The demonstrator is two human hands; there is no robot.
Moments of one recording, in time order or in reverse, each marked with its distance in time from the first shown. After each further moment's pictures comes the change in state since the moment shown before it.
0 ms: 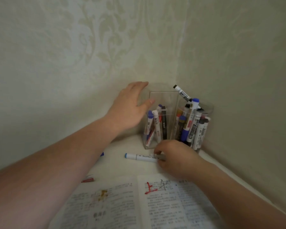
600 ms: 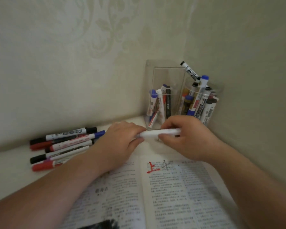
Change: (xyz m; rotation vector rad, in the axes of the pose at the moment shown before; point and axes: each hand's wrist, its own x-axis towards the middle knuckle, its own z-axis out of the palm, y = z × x) left_hand -0.125 -0.028 0.027 0.142 -0.313 0.054; right_hand -0.029 0.003 -0.013 0.442 0.178 -0.023
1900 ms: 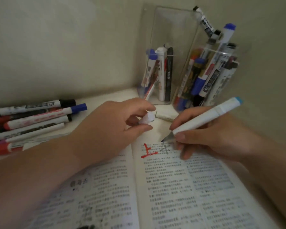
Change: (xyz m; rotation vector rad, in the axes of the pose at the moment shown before) left_hand -0.001 0.014 0.015 -0.341 0.073 -0.033; right_hand -0.018 0.043 0.007 0.754 -0.282 0.235
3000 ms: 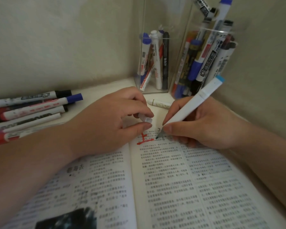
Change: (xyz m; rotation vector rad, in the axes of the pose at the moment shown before) left_hand -0.003 -0.003 0.003 0.161 -0.118 0.232; right_hand -0.005 -0.001 0.014 -0.323 0.015 -0.103
